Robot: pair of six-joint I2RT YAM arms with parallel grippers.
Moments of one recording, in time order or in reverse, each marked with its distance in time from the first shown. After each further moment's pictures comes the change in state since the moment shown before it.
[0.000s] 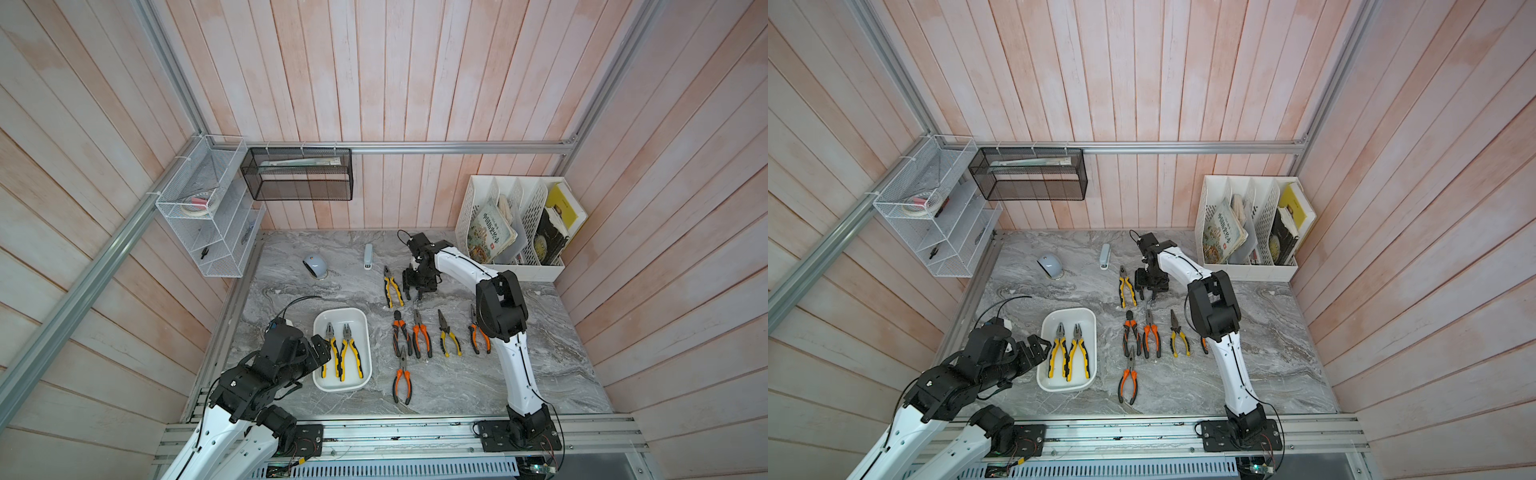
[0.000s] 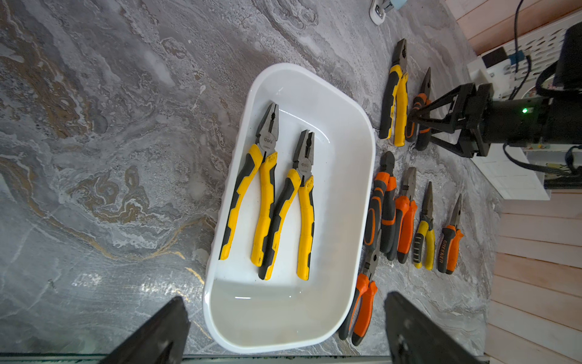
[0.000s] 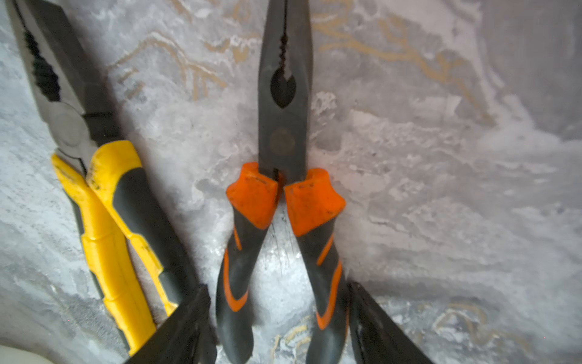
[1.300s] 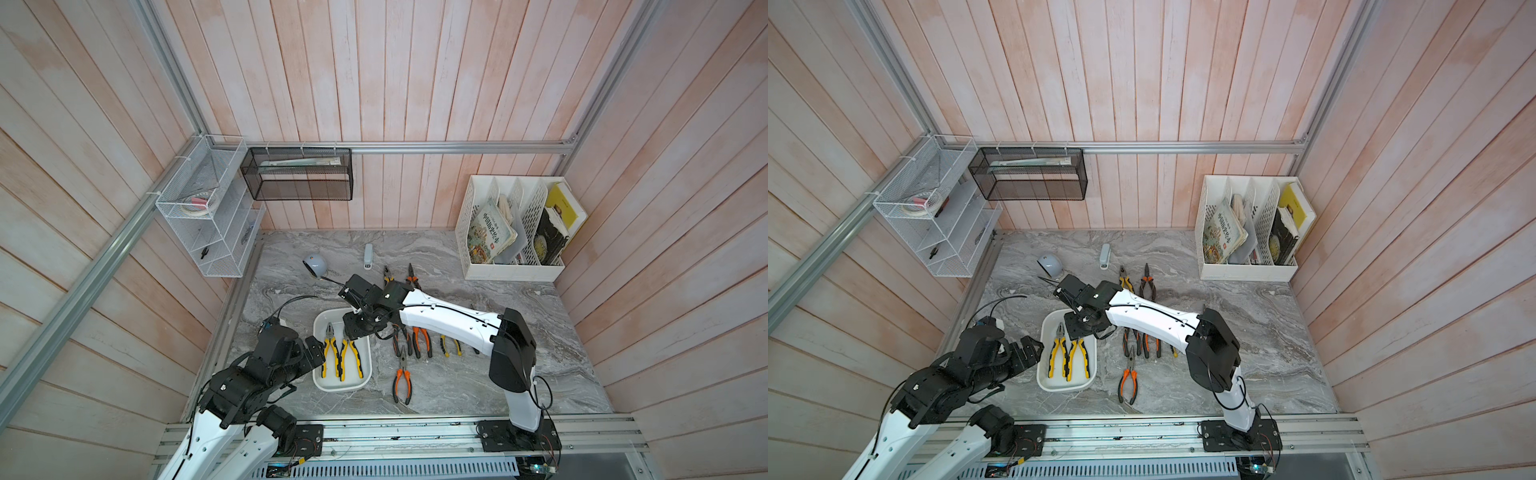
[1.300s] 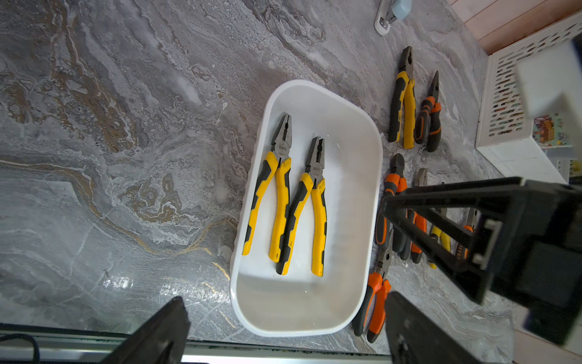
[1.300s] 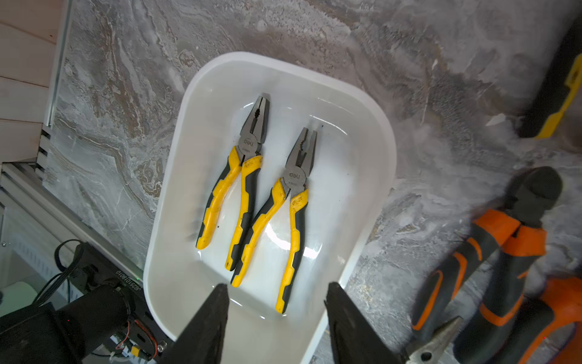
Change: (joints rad) left arm 0.000 -0.010 0.082 -0.111 -0.058 0.049; right arm 0.597 -0.303 -0.146 0.064 0.068 0.185
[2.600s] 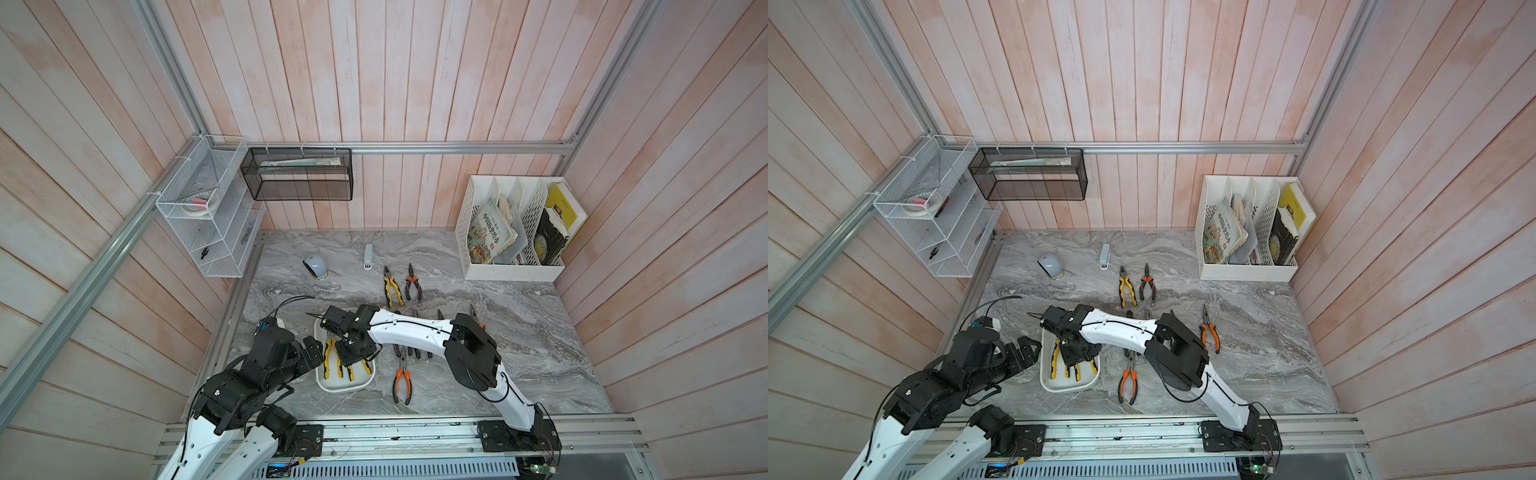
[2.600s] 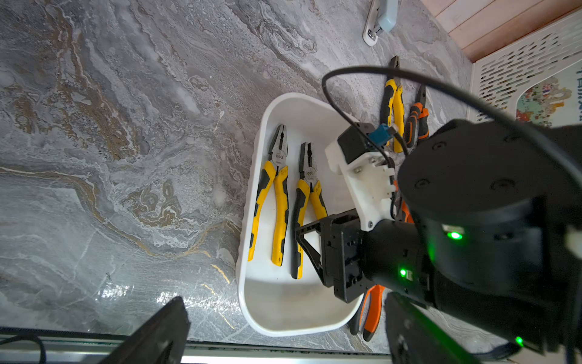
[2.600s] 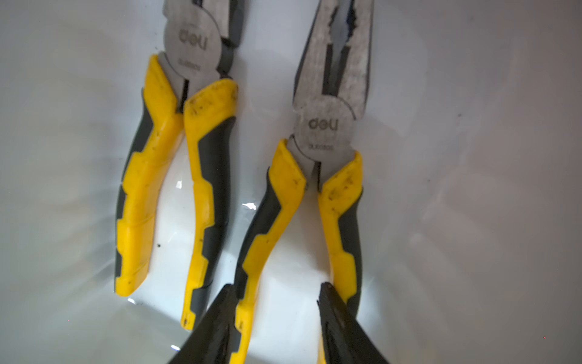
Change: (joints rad) left arm 0.000 -0.021 0.021 -0.009 -0.003 0.011; right arm 0.077 0.235 0.080 -0.084 0.015 0.040
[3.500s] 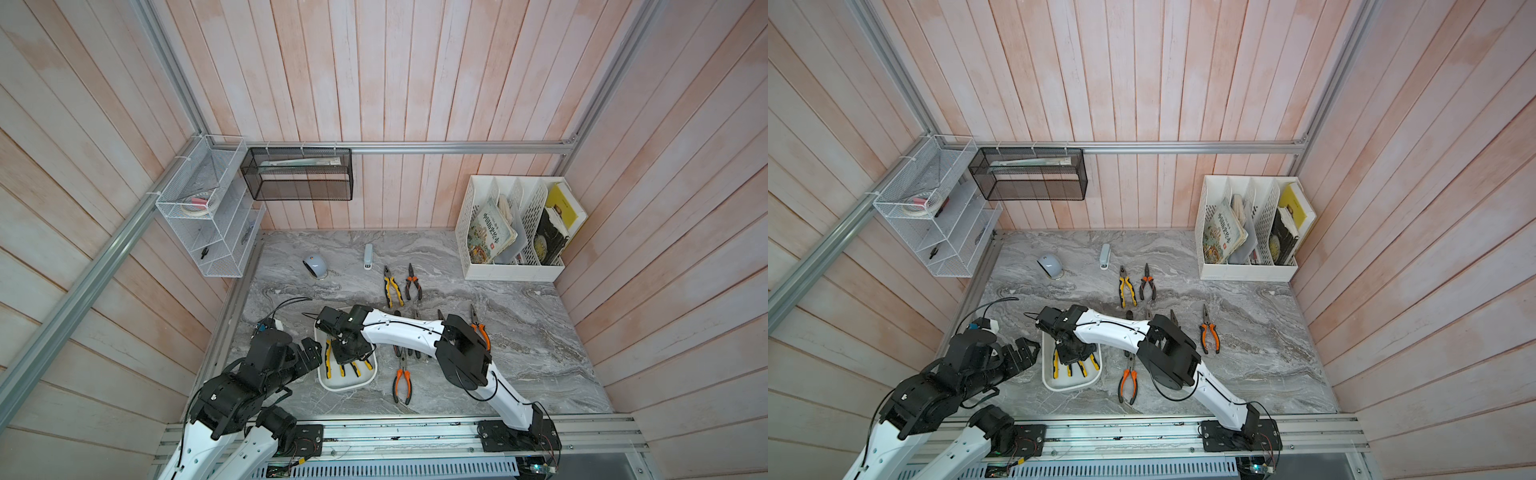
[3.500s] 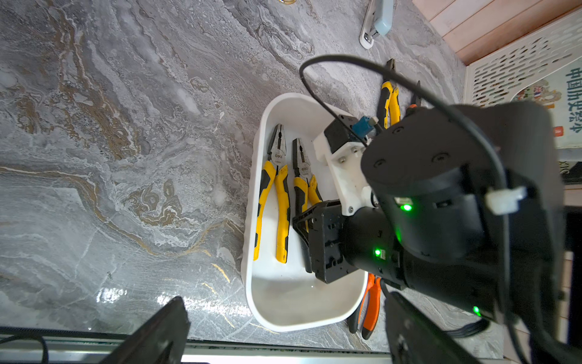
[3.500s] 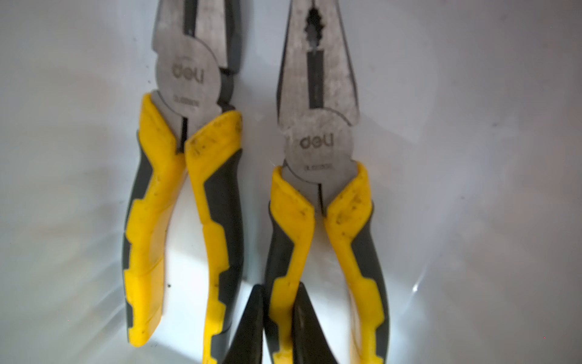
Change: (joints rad) left arm 0.000 -0.026 0.000 -0.010 0.000 0.001; right arm 0.005 0.068 0.089 -0.022 0.032 0.052
